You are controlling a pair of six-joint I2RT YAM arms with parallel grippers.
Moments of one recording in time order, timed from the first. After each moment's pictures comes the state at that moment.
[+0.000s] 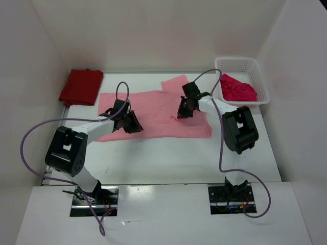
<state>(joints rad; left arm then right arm) -0.32 1.61 0.91 -0.22 0.21 -0.73 0.40 1.91 1.31 -0.44 -0.11 0.67</state>
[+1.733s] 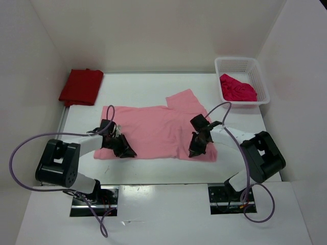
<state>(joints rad) -0.16 1.47 0.56 -0.29 0.56 -0.74 0.49 1.51 0.76 -0.57 -0.14 0.84</state>
